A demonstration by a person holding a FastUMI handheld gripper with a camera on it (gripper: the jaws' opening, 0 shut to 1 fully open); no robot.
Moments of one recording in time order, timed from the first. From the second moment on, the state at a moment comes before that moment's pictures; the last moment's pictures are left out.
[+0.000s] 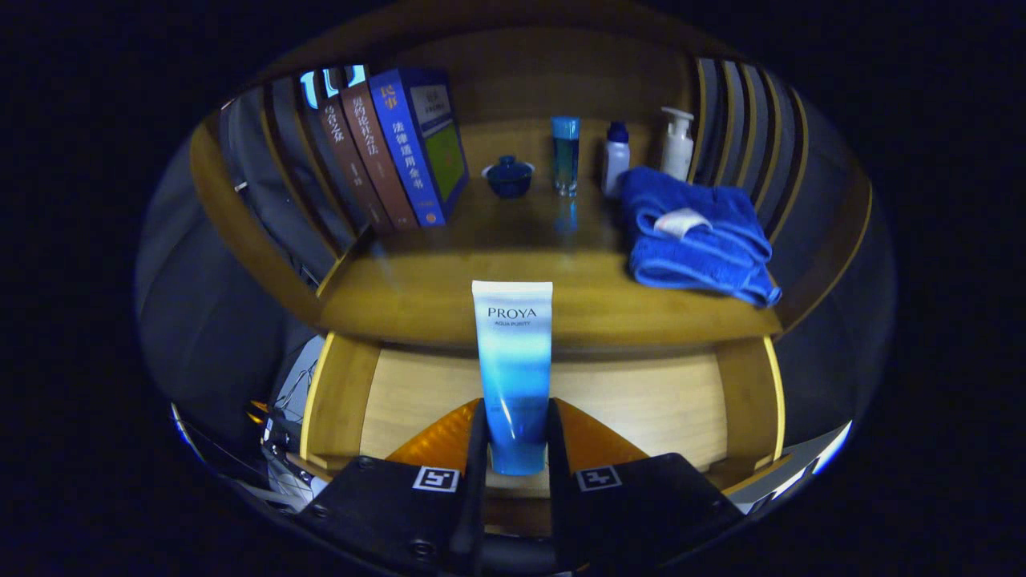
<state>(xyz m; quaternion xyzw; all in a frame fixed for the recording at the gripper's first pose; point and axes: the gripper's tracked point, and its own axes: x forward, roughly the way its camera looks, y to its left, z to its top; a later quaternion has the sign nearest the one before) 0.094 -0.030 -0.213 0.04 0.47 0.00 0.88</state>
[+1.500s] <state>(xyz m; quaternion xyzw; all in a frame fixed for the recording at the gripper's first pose) 0.184 -0.047 -0.204 0.04 0.41 -0.03 0.91</state>
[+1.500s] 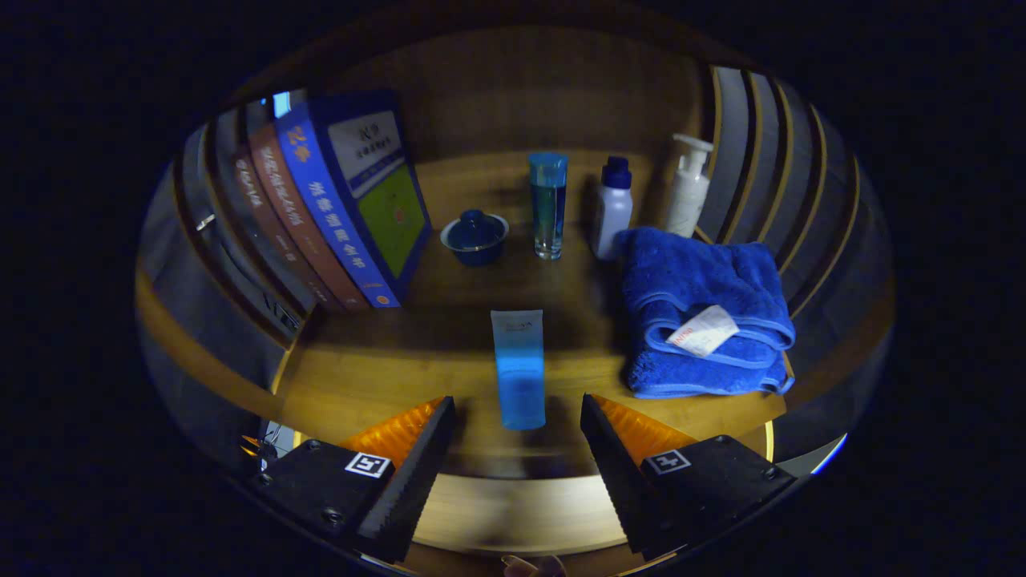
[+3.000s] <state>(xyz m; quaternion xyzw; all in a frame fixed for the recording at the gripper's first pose) -0.087 -0.031 -0.262 0.08 0.20 -0.04 0.98</state>
